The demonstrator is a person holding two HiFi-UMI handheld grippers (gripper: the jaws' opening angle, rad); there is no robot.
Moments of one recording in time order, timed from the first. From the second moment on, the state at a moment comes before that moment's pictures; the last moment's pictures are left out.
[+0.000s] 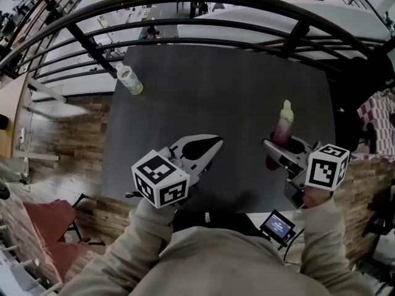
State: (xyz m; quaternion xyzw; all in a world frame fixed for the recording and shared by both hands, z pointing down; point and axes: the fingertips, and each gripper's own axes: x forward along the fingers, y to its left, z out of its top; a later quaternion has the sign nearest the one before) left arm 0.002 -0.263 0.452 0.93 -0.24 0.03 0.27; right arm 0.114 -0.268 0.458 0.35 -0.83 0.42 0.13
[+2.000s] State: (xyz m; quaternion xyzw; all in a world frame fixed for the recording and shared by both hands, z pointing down) left arm -0.011 -0.255 0.583 0.89 -0.27 0.06 0.36; right arm 0.106 -0.242 0.683 0.34 -0.71 0.56 0.25
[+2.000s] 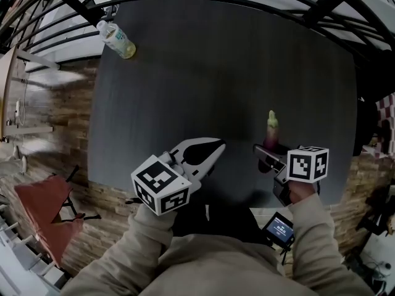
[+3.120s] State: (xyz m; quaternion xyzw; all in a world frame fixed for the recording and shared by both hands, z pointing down) left arm -0.017 -0.256 0.587 0.89 -0.25 0.04 0.39; right arm 0.155 -0.201 0.768 0.39 -0.61 0.57 0.39
